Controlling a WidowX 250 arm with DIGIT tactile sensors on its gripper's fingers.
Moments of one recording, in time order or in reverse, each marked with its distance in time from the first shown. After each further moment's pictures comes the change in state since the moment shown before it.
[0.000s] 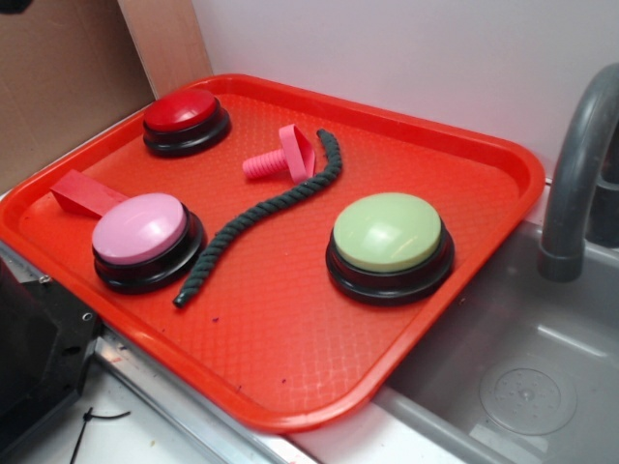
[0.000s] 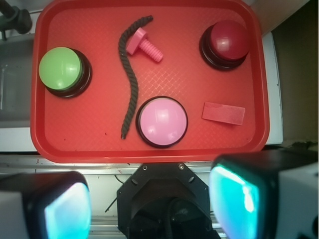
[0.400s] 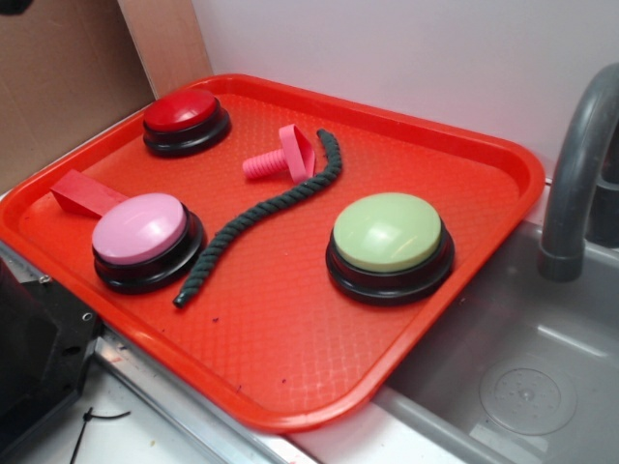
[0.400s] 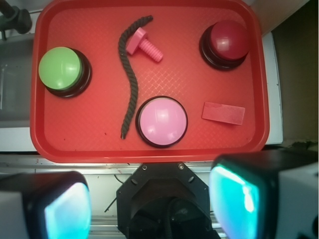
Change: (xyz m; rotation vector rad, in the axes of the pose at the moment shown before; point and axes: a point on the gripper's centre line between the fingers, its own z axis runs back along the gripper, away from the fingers) arm -0.002 0.001 -0.003 0.005 0.010 0.007
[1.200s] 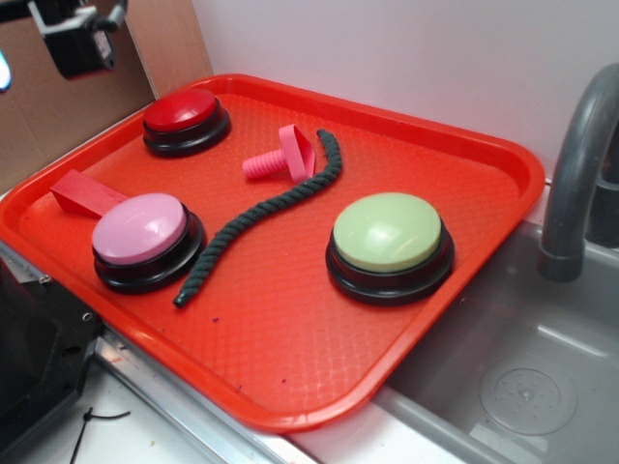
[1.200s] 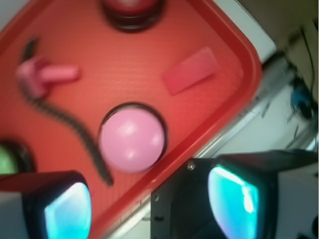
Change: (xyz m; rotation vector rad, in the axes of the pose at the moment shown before) arm 0.020 0.059 -0.077 -0.004 0.067 0.857
